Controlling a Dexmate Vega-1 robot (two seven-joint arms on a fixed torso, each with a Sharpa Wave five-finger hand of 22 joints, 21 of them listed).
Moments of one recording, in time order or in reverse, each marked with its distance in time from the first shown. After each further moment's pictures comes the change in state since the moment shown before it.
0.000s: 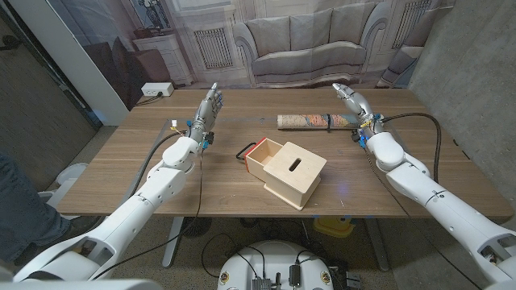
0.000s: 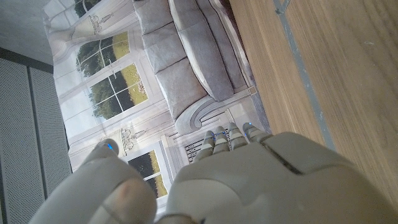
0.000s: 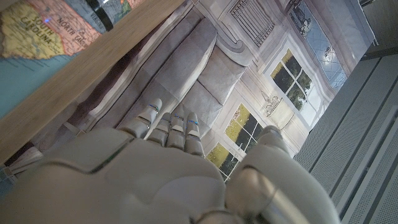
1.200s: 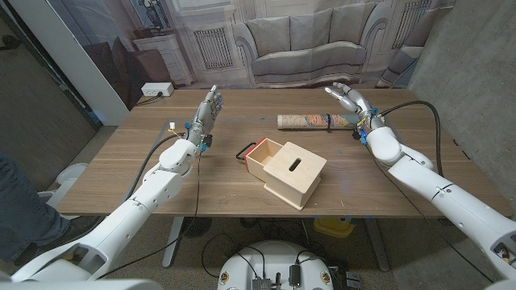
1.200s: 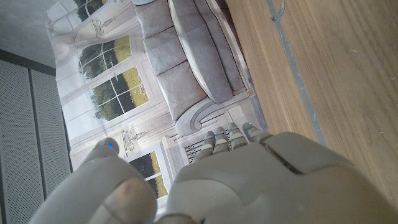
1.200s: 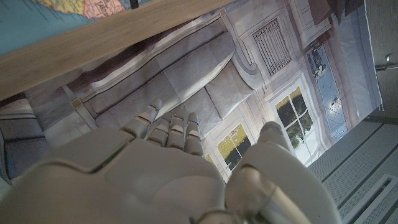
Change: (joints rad) left arm 0.043 0.030 -0.014 -0.059 -0.011 0.009 0.003; left_hand 0.012 0.012 -0.004 -0.004 0.000 -0.004 0.004 -0.004 0.005 -0.007 0.000 -0.005 0.000 -0.005 0.005 -0.005 0.000 0.000 0.000 0.000 0.000; right arm 0.014 -0.072 -0.042 -0.119 -0.212 -0.217 -0.089; right_hand 0.032 -0.004 0.005 -0.019 0.000 0.002 -0.009 0.000 0.005 0.004 -0.011 0.000 0.000 0.000 0.000 0.000 0.000 0.000 0.000 -0.008 0.000
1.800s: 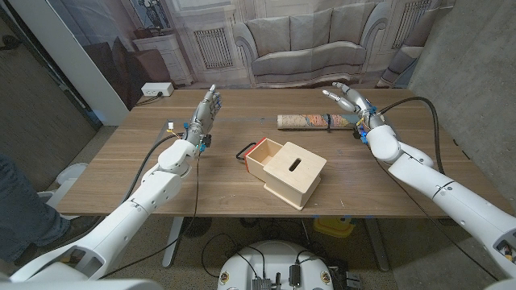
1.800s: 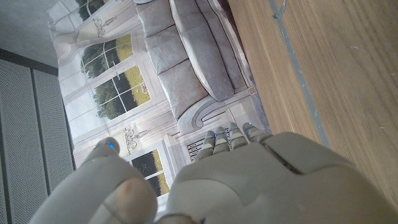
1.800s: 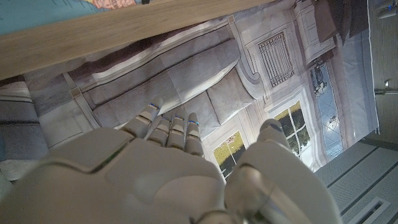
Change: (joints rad) left arm 0.018 0.011 -0.008 -0.024 0.002 -0.001 0.014; left_hand 0.000 0.000 0.000 0.000 0.000 0.006 0.005 0.000 0.000 0.009 0.009 0.000 0.000 0.004 0.004 0.000 0.000 0.000 0.000 0.000 0.000; right arm 0.020 -0.018 -0.028 -0.014 -0.076 -0.054 -0.010; right_hand 0.028 0.007 0.007 -0.015 0.000 -0.012 -0.012 0.000 0.000 0.002 -0.009 0.000 0.000 0.012 -0.012 0.000 0.000 0.018 -0.003 0.000 0.000
